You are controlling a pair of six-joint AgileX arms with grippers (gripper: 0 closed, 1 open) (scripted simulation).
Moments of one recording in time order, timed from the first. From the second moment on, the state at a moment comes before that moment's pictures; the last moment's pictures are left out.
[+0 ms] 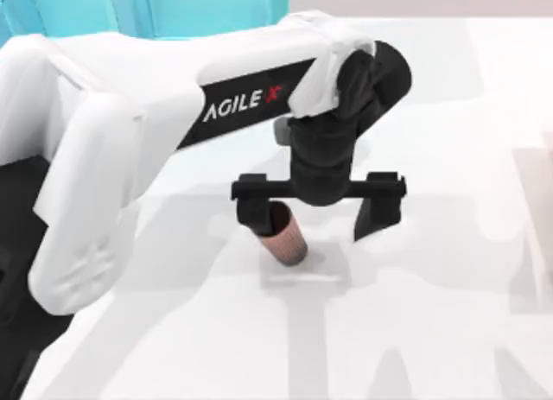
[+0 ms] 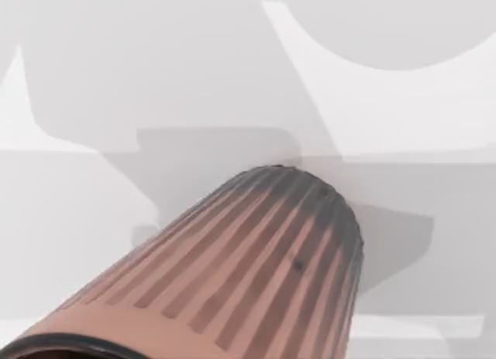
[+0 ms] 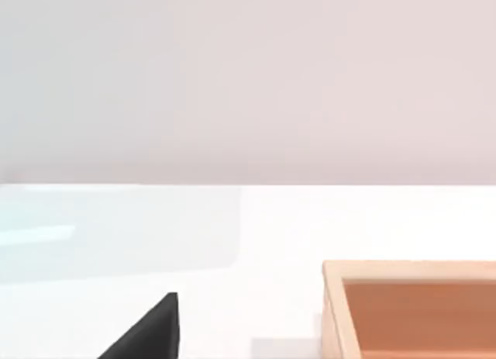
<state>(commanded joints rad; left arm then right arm) -0.77 2.34 1.93 -1.16 0.01 -0.74 0.00 0.00 0.00 0.00 0.00 0.00</state>
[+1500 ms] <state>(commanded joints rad) -0.66 2.26 1.85 -1.17 0.02 -0.63 0.00 0.00 0.00 0.00 0.00 0.00</state>
